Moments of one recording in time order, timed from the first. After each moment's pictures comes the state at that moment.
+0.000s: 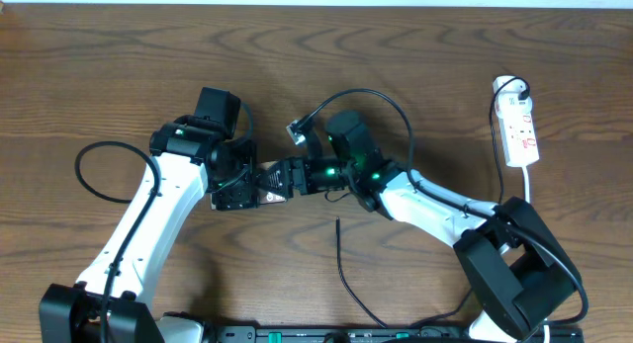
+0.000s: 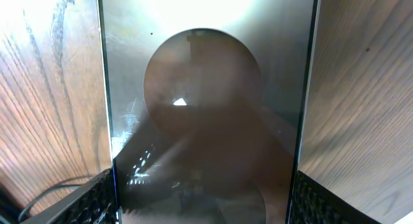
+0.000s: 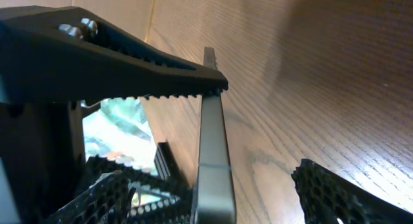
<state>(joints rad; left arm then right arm) -0.22 1.48 1.12 -1.01 0.22 -1.84 0.68 1.82 0.98 0.23 -0.80 0.77</state>
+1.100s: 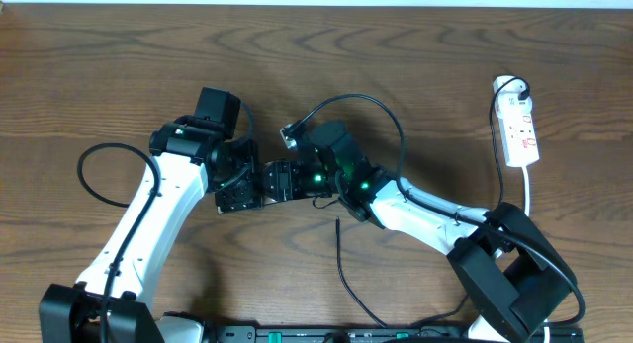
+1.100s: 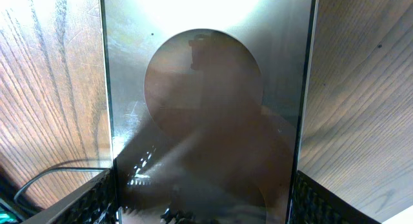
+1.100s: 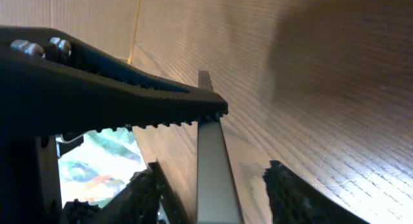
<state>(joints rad) -0.22 1.48 1.12 -1.02 0.26 -1.90 0.74 1.82 0.98 0.25 -0.64 0.85</state>
